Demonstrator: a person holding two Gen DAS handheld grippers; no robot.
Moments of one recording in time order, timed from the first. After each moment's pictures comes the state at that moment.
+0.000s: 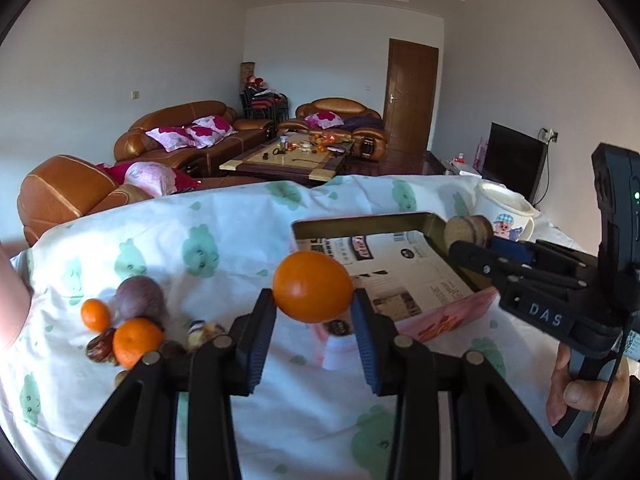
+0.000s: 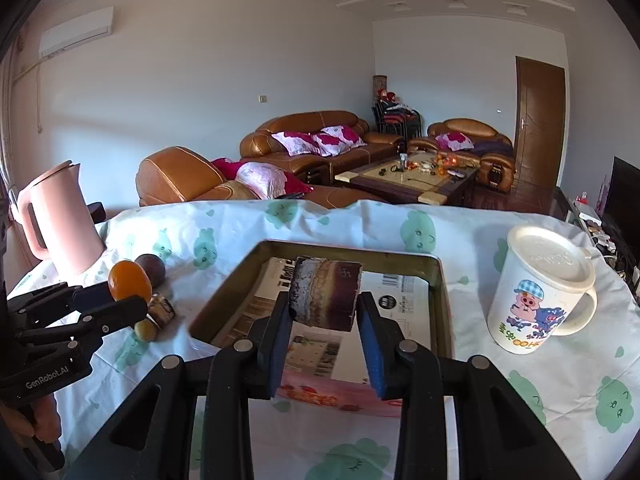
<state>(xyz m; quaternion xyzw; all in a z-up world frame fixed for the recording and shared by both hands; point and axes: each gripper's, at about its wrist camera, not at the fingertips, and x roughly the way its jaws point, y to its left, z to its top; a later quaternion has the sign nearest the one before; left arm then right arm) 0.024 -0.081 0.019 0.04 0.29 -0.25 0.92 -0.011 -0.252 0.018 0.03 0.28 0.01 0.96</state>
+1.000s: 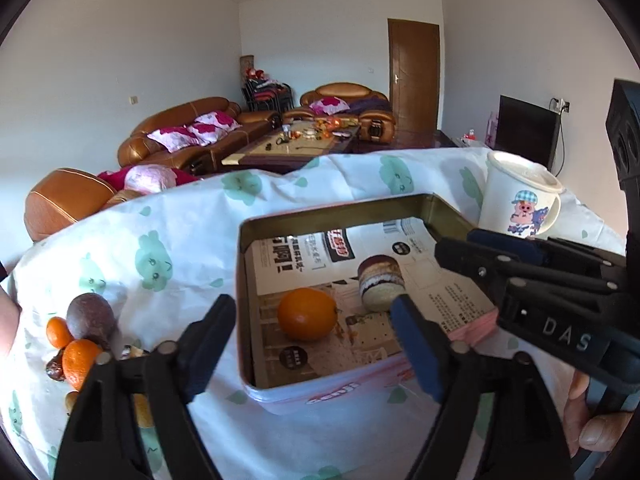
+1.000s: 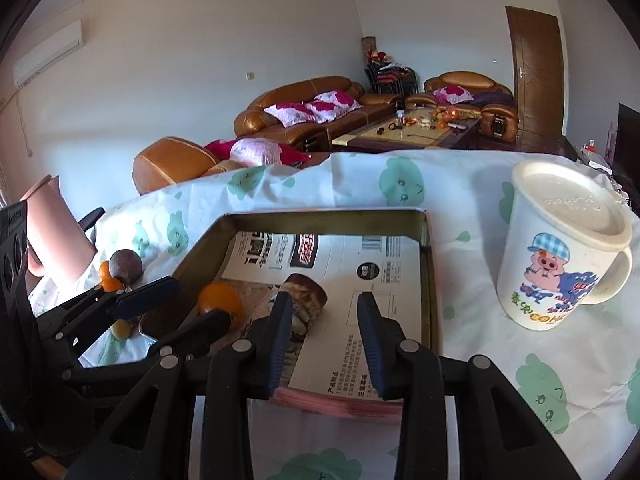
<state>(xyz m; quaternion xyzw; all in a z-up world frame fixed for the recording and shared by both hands) 0.031 -0.140 -0.003 0.09 0.29 -0.21 0.93 0.006 -0.286 -0.002 0.09 0.31 0.02 0.95</state>
